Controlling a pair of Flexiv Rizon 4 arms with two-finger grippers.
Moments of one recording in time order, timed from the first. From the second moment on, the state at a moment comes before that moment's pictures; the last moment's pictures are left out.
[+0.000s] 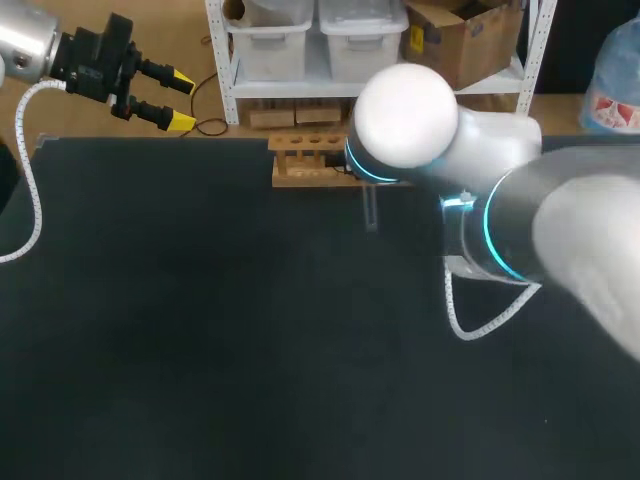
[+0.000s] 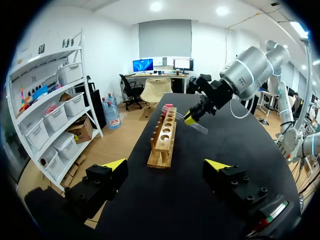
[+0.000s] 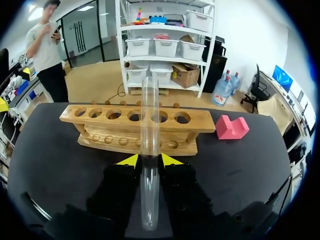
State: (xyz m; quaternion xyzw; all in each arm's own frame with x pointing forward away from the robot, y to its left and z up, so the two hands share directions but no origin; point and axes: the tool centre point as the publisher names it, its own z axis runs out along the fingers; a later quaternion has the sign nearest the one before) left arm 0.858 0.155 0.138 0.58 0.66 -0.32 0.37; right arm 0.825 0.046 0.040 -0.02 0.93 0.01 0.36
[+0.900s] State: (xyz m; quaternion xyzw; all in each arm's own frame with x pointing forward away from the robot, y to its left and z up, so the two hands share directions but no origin) left arm 0.858 0.155 0.138 0.58 0.66 -0.32 0.37; right arm 0.832 0.031 0.052 0.00 0.94 0.00 0.33
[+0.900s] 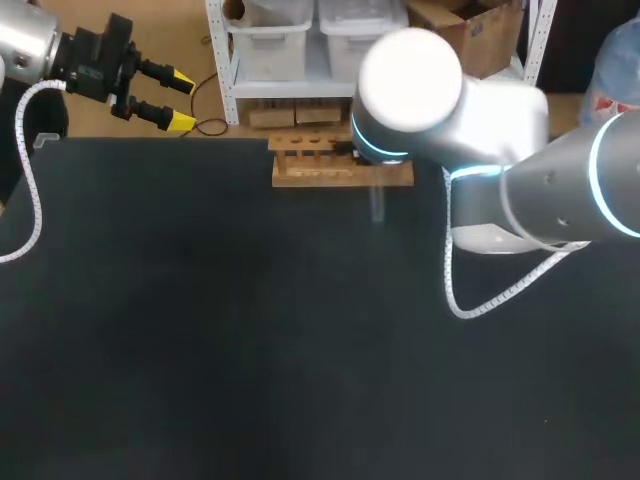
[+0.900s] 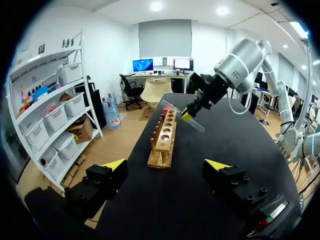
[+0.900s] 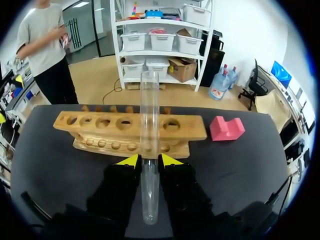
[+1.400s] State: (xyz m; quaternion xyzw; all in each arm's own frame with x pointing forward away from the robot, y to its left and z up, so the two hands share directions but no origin) left arm 0.858 0.155 0.138 0.58 0.66 -0.32 0.37; right arm 0.830 0.015 0.117 0.02 0.92 0.02 0.40
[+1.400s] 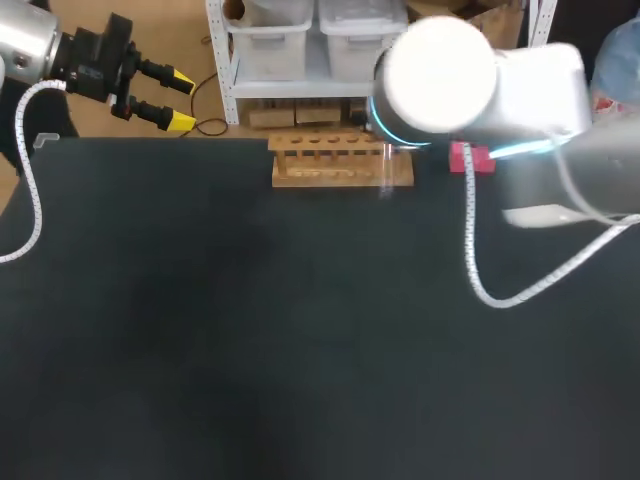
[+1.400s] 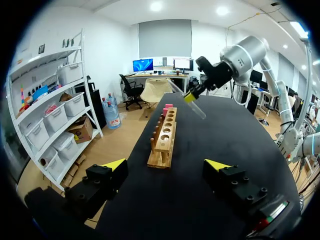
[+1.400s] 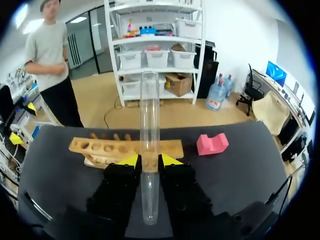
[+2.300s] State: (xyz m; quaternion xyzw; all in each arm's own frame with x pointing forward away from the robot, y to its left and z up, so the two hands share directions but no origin) left arm 0.858 0.155 0.138 0.58 0.66 -0.32 0.37; right arm 0.824 -0.002 0.150 0.03 0.84 0.04 0.53
